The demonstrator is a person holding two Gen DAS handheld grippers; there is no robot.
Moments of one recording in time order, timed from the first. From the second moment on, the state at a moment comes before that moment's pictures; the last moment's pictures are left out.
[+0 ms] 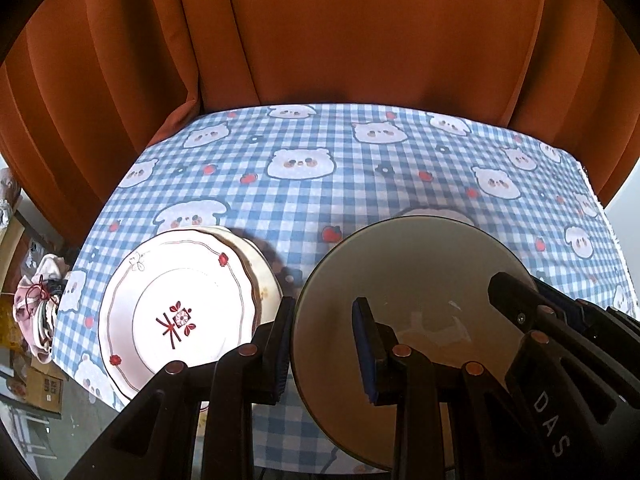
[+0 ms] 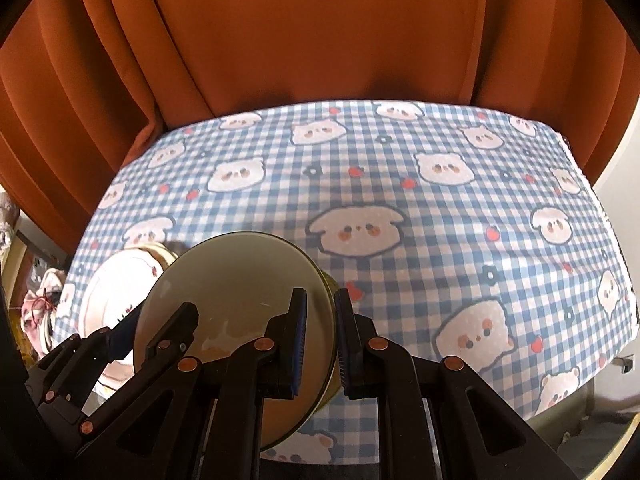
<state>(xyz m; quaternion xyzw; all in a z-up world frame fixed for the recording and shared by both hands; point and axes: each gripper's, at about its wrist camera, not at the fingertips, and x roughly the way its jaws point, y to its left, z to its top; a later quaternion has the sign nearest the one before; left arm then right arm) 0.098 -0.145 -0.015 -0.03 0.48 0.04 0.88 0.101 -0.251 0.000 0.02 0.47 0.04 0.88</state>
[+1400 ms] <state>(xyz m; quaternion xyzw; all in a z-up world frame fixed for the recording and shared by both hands) 0.123 -0.131 -0.051 -0.07 0.53 -0.04 0.84 0.128 -0.250 -0.036 0.01 0.50 -0.01 0.87</state>
